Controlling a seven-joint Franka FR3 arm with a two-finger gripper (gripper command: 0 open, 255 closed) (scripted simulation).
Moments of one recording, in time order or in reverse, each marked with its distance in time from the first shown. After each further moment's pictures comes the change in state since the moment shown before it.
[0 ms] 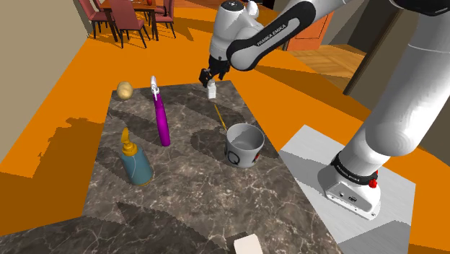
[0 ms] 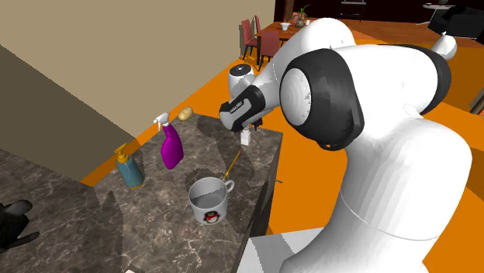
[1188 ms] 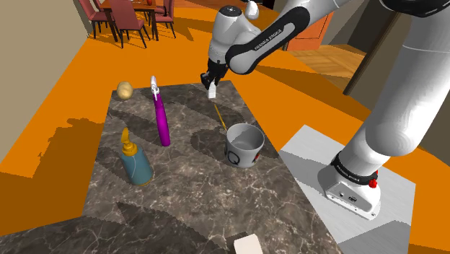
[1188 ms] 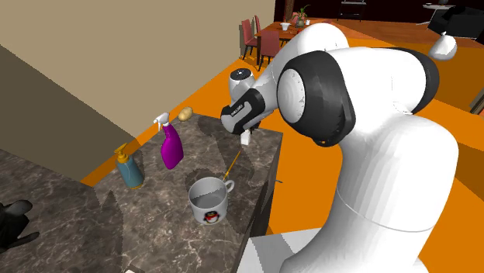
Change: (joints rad) arm 0.002 0.043 -0.010 0.016 -0.025 0.029 0.017
